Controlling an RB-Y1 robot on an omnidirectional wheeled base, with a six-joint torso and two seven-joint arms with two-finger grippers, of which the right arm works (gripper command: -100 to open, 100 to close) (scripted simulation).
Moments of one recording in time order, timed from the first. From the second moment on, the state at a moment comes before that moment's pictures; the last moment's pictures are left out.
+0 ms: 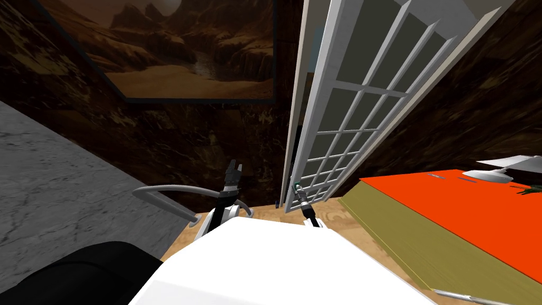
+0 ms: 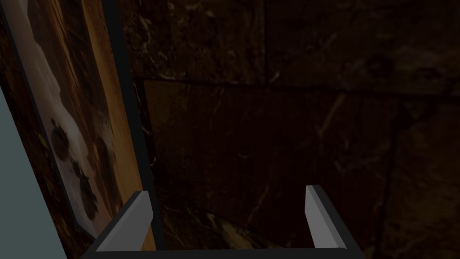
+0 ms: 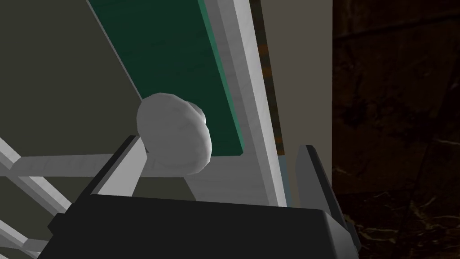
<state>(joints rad) -0.06 -0.08 -0.11 -0.71 0.31 -0.89 1.03</state>
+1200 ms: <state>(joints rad) -0.07 -0.12 -0.09 -0.69 0.21 -0.91 0.75</state>
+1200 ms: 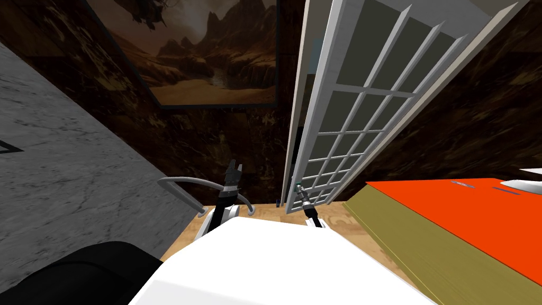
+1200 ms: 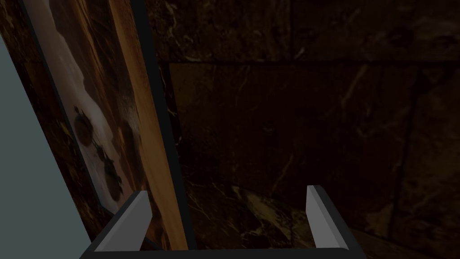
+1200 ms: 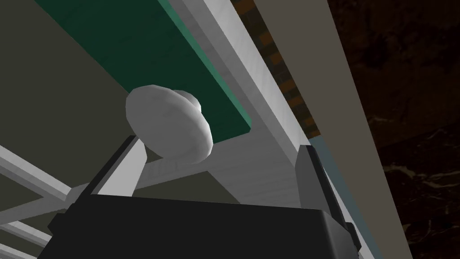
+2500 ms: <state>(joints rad) -0.08 -0.14 -0.07 -0.68 0.16 -0.91 0.61</state>
